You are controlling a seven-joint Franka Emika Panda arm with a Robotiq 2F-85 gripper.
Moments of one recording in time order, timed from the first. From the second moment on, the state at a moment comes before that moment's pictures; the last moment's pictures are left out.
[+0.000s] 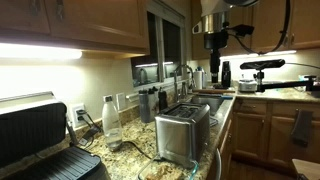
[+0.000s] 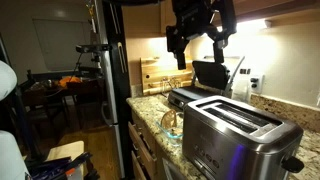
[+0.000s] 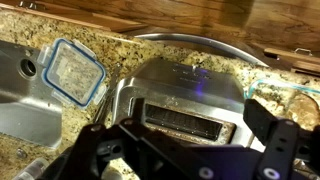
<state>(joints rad) -0.10 -0.46 -0.12 -2.35 -0.27 1.99 -0.27</state>
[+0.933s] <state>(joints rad) -0.10 -0.45 -0.12 -2.35 -0.27 1.99 -0.27</state>
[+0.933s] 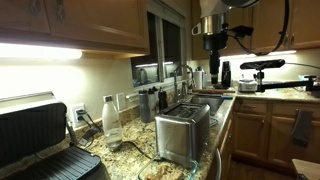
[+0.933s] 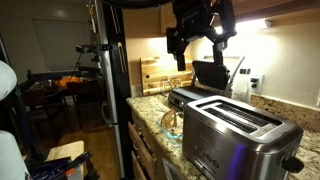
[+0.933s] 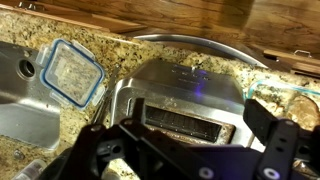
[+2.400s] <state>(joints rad) -0.01 -0.19 0.00 -2.25 -0.20 2.04 -0.17</state>
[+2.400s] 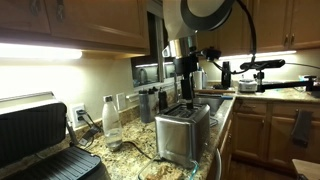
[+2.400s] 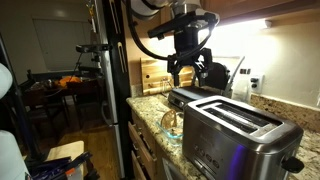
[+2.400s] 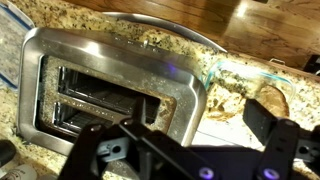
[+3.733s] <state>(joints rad) 0.07 0.06 0.08 -2.11 -0.16 2.10 0.10</state>
